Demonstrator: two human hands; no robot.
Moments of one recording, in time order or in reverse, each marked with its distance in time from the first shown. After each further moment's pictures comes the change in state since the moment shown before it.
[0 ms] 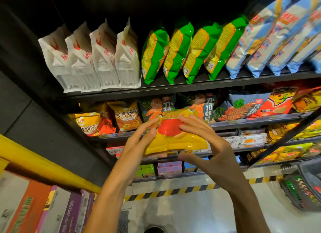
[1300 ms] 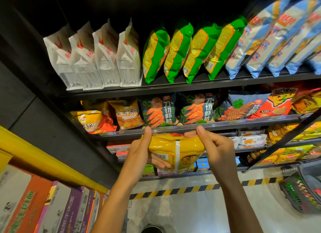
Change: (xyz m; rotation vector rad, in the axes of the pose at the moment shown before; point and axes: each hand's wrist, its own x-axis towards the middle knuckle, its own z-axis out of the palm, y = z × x) left_hand -0.011 -0.012 0.020 0.078 0.106 -0.176; right_hand -0.009 0.015 0.007 0.167 0.371 0.319
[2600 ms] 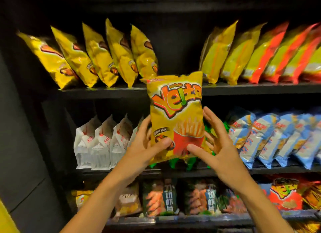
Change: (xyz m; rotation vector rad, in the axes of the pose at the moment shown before) left_hand 0.052 0.205 -0.016 -0.083 -0.150 0.711; right_hand 0.144 -0.164 -0.019 0.131 -0.298 -0.476
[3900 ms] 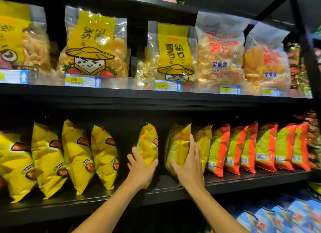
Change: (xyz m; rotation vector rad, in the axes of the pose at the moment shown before) left_hand 0.296 0.041 0.045 0.691 0.325 0.025; right_hand 0.258 0.025 -0.095 -0.812 0.629 -0.131
